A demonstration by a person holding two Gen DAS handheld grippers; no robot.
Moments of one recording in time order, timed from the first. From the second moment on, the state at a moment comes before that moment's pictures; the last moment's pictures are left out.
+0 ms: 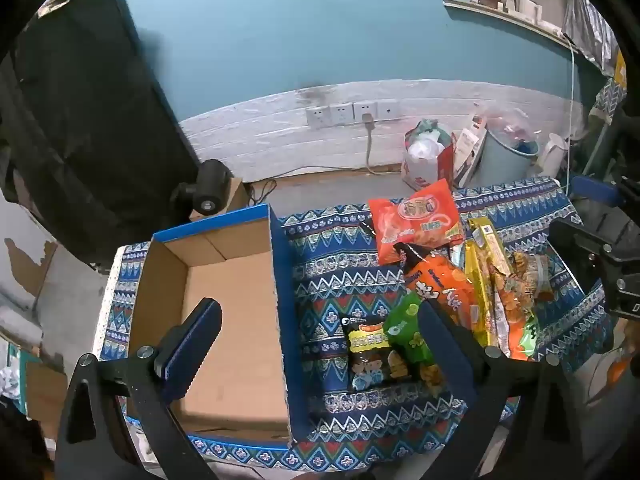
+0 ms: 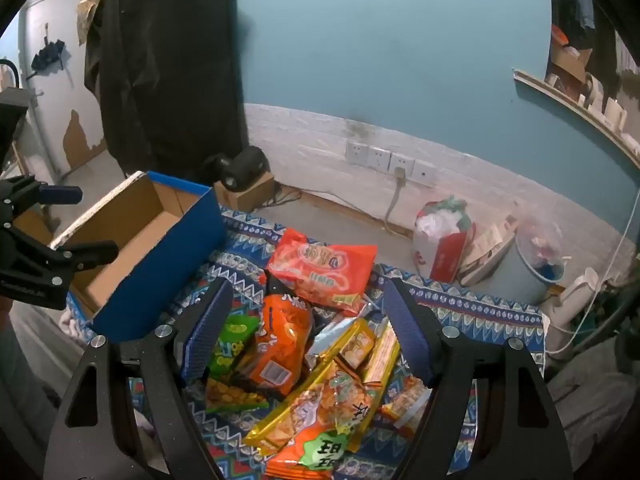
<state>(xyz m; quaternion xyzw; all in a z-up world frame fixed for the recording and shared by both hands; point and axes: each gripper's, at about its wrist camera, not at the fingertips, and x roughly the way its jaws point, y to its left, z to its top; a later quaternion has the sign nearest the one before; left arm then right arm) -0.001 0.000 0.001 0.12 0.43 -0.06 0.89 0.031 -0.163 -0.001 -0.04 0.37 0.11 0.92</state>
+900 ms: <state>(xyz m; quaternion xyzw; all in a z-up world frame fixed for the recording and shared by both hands) -0.003 0.003 -0.002 0.11 0.44 -0.07 0.89 0.027 -0.157 0.000 -0.04 0.37 0.13 0.92</state>
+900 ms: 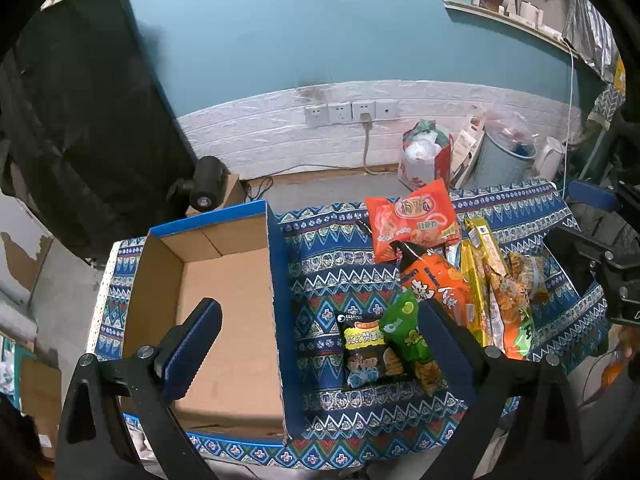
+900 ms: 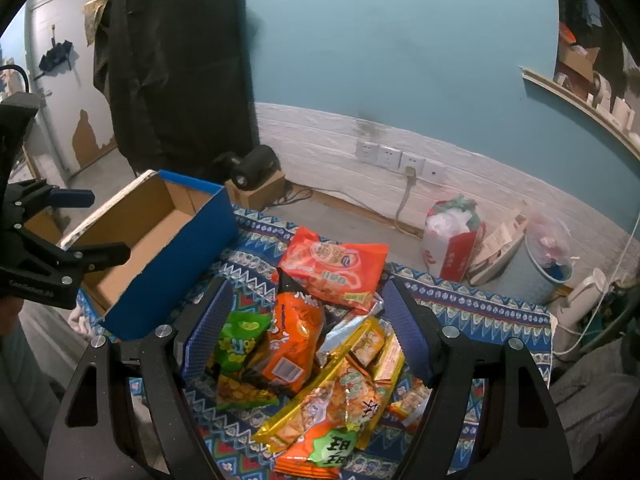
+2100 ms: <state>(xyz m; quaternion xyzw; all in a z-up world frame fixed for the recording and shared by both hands) -0.005 0.007 -0.001 0.11 0.44 -0.07 0.89 0.026 -0.154 0.003 -0.04 0.37 0.14 0.92</state>
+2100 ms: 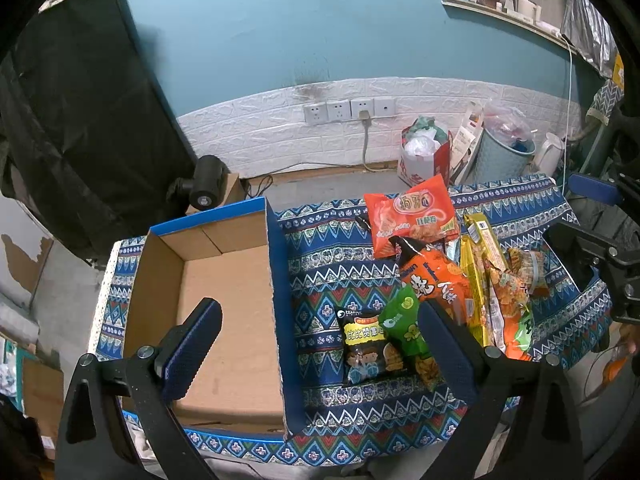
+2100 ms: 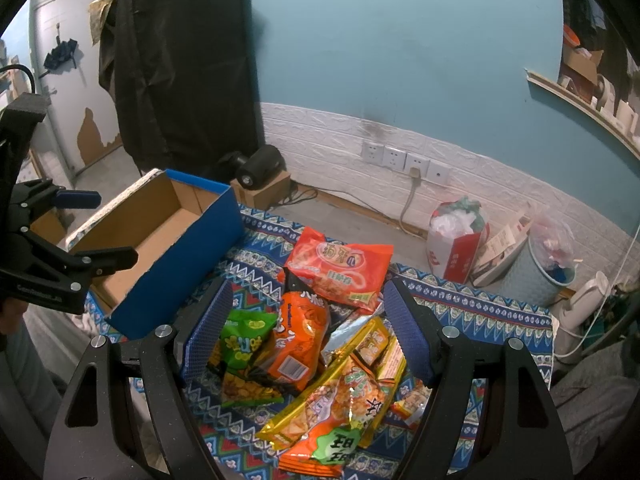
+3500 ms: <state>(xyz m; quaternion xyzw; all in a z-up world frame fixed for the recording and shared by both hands) -0.010 -0.003 -0.007 0.12 0.45 -0.07 0.88 0.023 -0.154 0.003 -0.04 0.37 0.14 0.92</state>
